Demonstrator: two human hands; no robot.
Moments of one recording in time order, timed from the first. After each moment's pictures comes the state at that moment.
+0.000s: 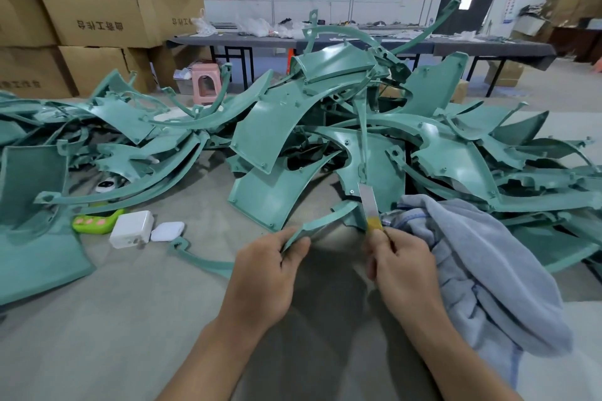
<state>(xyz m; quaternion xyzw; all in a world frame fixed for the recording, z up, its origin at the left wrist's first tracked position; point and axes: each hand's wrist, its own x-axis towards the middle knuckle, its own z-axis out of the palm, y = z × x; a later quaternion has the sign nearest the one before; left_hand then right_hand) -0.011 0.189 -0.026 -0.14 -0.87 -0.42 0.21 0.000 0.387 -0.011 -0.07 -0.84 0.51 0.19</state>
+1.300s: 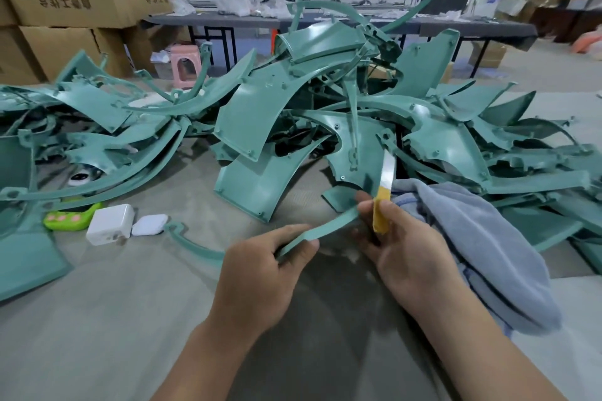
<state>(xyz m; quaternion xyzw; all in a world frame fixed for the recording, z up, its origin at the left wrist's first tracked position) 0.003 0.191 -0.017 -0.18 -0.84 -0.47 0.22 -0.008 0.396 -0.003 -0.09 -0.47 0.88 0.01</state>
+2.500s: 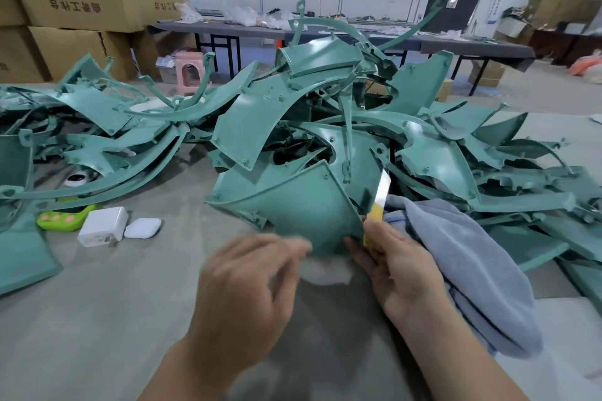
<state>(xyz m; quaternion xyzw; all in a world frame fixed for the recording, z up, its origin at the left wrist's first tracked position) 0.021 0.199 -0.008 -0.22 -0.83 -0.33 0.40 -0.007 0.400 -0.003 -0.14 -0.44 0.88 0.03</state>
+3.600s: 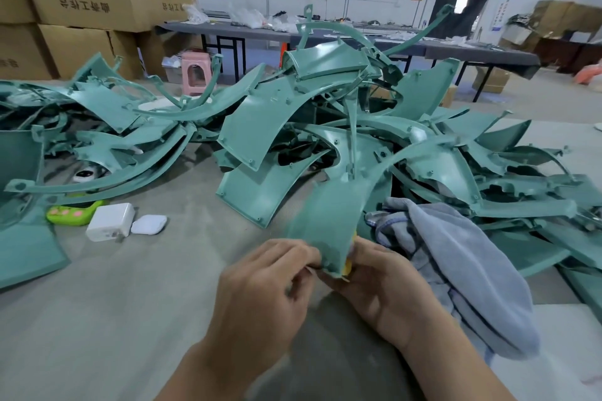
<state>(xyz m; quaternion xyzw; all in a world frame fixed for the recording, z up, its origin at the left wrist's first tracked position) 0.025 0.209 -0.006 -0.27 -0.82 -0.31 0.41 0.007 0.392 -0.005 -0.01 -0.44 0.88 -0.17</state>
